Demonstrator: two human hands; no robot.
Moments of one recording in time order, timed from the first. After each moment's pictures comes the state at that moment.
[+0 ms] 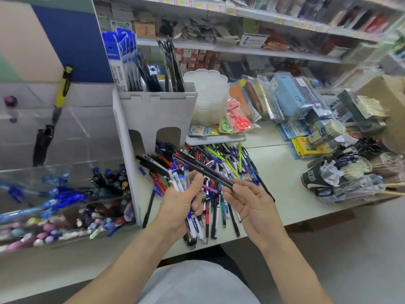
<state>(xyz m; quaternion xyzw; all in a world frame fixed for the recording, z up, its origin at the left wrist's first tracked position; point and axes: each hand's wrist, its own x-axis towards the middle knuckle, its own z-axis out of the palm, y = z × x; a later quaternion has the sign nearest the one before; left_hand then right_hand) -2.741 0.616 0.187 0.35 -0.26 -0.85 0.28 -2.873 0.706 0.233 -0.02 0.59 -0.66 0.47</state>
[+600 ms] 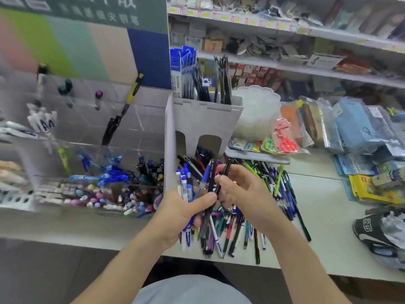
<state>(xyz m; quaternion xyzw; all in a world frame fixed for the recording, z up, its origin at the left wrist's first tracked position) -2.697 0.624 0.230 0.49 -0.39 -0.73 0.29 -2.877 0.643 0.255 -0.42 0.60 -0.39 0.56</state>
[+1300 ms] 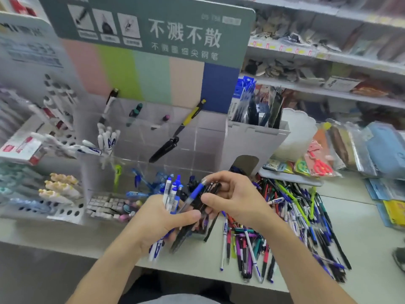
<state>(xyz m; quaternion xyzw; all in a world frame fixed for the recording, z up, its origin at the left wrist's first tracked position) -2.547 0.575 0.252 0.54 -0.49 -0.65 0.21 -2.755 0.580 0.266 -0.51 0.54 -0.34 0.57</state>
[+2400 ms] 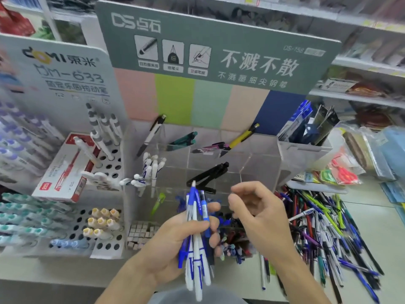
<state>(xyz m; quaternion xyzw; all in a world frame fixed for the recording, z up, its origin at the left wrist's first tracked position) -2.469 0.532 0.252 0.27 -0.17 -0.91 0.27 -2.651 0.561 0.271 -0.48 0.66 -0.47 0.33</state>
